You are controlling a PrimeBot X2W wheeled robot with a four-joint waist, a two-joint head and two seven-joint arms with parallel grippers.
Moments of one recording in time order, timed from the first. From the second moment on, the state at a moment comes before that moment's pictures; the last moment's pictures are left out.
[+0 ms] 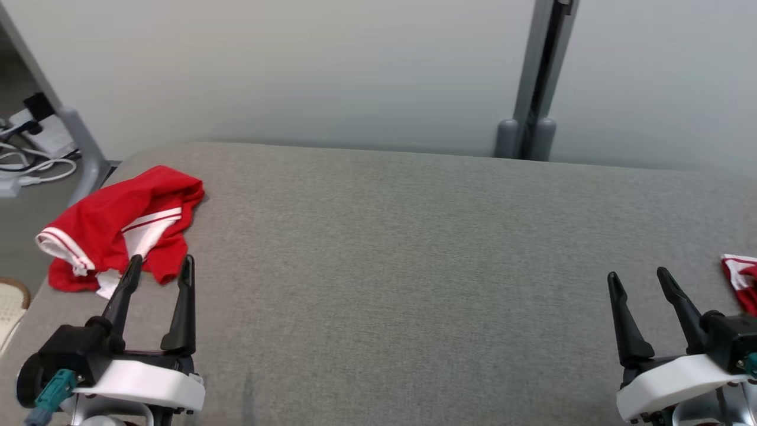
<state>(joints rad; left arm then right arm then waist) -0.05 0.41 -0.32 0.01 -0.56 0.22 -0.25 0.02 -0.05 -0.05 -0.03 0.13 0.13 0.00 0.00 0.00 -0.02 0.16</state>
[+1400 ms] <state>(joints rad) -0.21 0.35 -0.16 0.07 -0.48 0.15 -0.26 -0.10 -0.06 0.04 -0.03 0.12 0.13 0.02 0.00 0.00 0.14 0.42</state>
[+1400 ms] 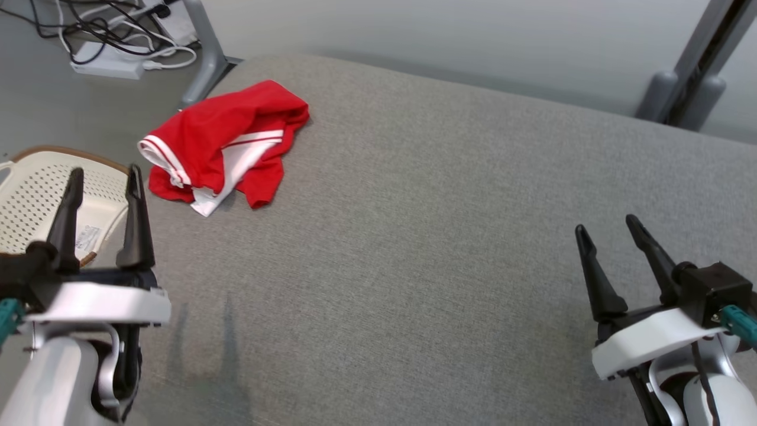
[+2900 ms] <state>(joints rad) -0.83 0.45 -0.10 0.91 -0.53 0.00 -0.26 -0.26 -0.09 0.09 -0.01 0.12 0.13 0.00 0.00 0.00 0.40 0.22</state>
